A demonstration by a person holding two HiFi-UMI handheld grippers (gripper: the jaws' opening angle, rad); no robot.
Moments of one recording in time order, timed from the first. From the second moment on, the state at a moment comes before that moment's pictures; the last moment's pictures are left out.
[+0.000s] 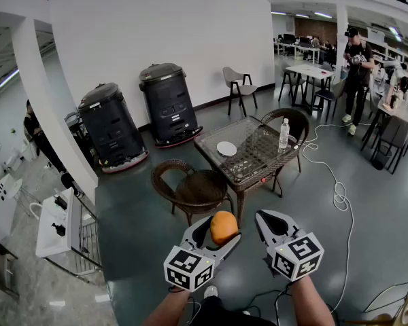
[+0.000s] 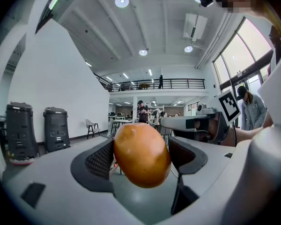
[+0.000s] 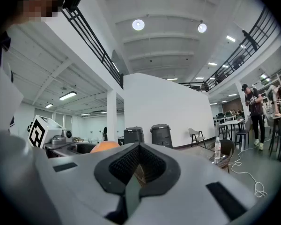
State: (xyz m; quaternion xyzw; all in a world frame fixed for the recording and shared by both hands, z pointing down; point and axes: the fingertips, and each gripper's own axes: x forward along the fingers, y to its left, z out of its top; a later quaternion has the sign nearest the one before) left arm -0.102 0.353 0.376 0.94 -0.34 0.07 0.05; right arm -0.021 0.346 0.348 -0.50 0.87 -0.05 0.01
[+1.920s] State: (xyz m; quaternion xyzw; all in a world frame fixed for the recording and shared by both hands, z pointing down) left arm -0.065 0.229 0.423 0.94 -0.33 0.08 0.07; right arm 0.019 0.217 0.396 -0.50 0.86 -0.08 -0.01
